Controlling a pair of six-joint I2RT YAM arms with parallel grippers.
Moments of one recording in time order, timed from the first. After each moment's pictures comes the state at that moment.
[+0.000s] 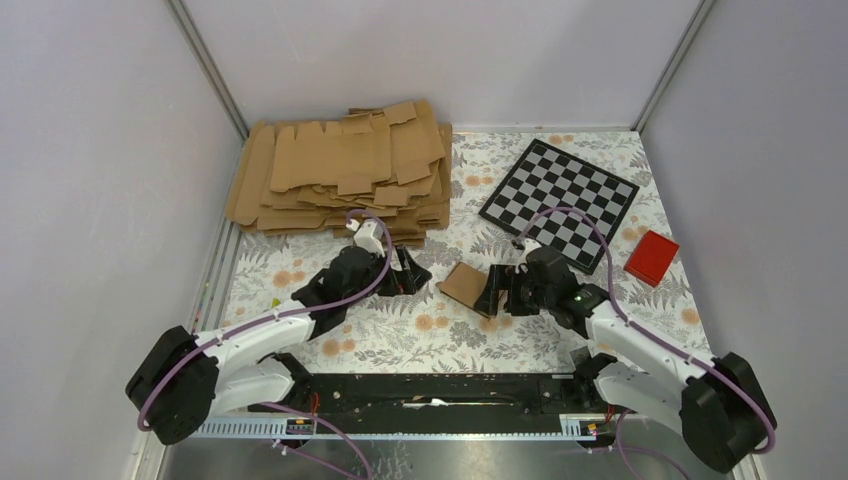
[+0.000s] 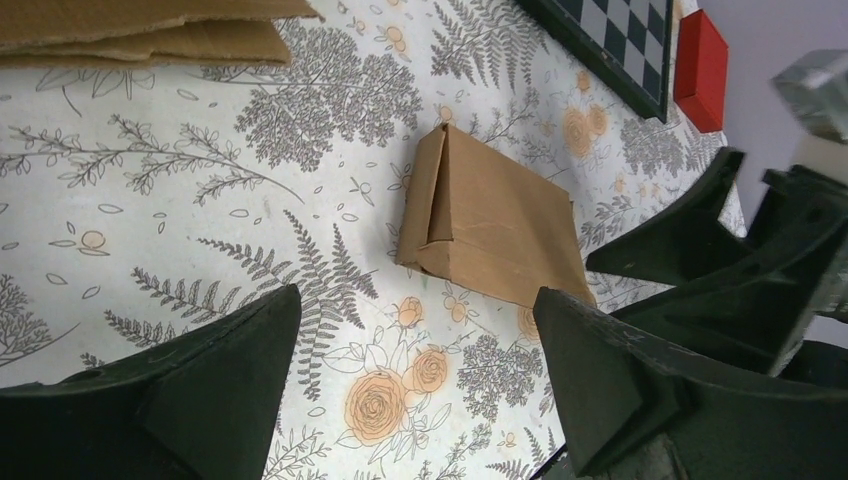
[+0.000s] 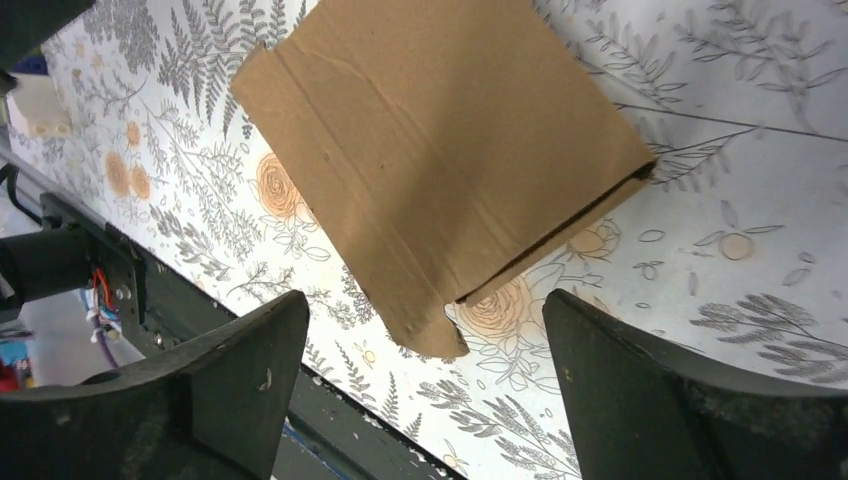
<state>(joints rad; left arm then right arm) -0.72 1.08 0.44 0.21 0.02 -0.73 0.58 1.04 0.45 -0.23 -0.28 0.60</state>
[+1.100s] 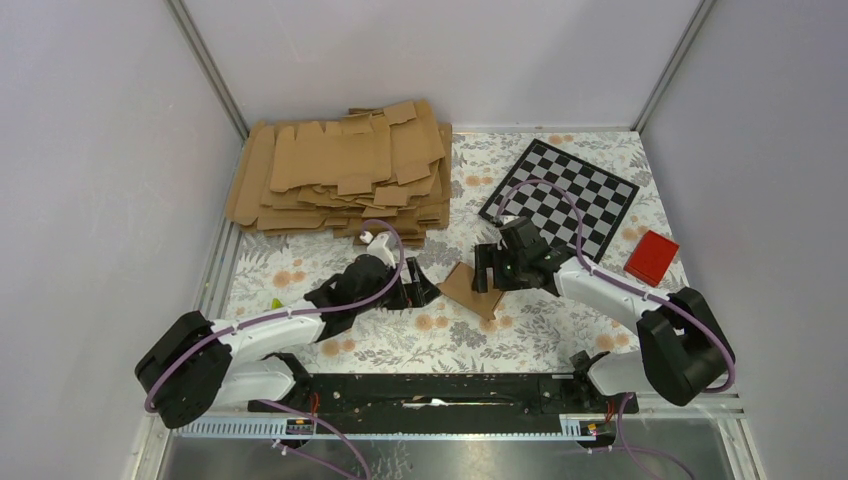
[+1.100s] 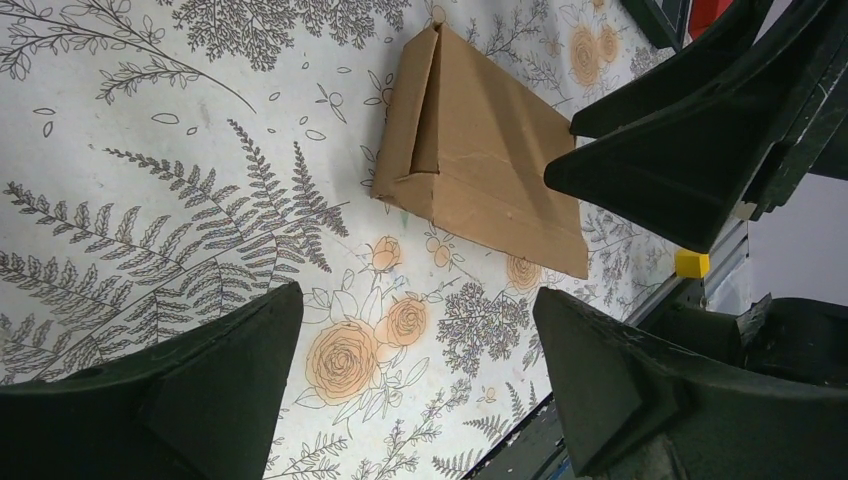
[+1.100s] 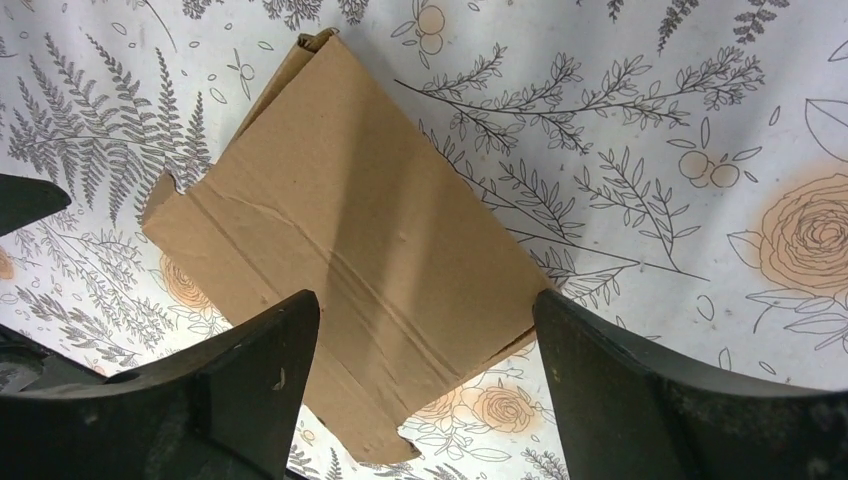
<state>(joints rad) -0.81 1.18 0.43 0.21 0.05 -0.84 0.58 1.36 0.72 -0.35 -0.10 0.45</state>
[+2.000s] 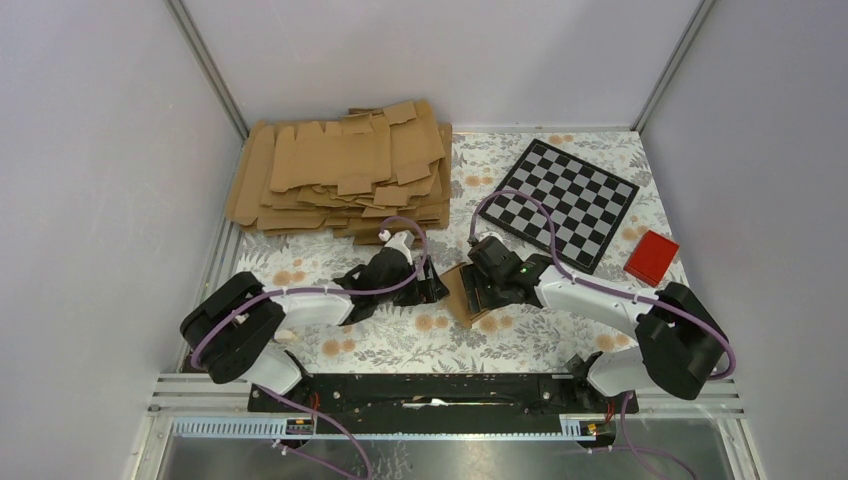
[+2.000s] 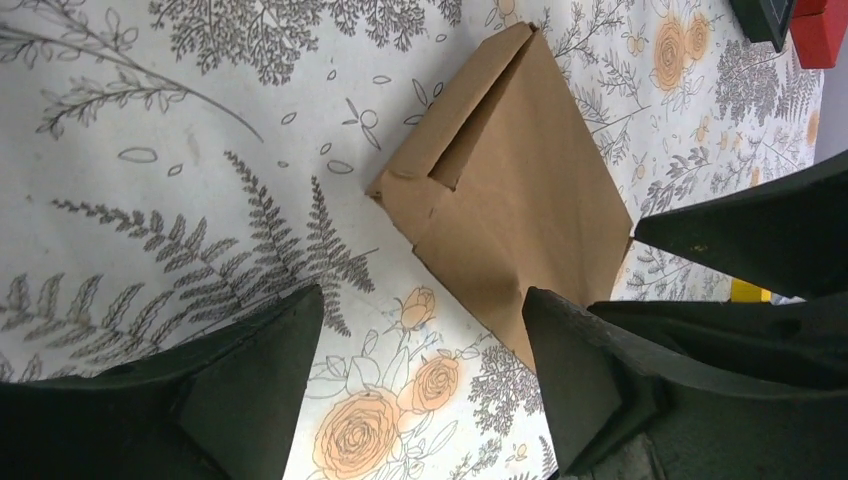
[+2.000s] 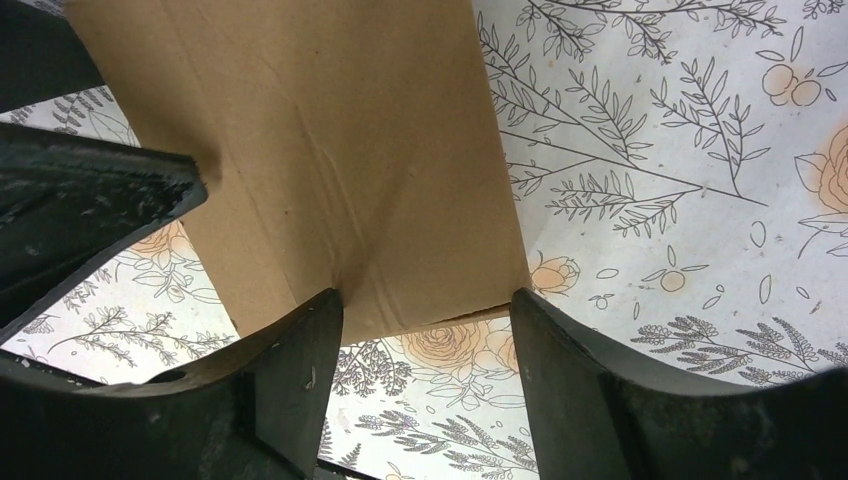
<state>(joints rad) -0.81 1.46 0.52 0.28 0.06 -0.86 0.82 1.40 0.78 -0.49 0.11 0.49</state>
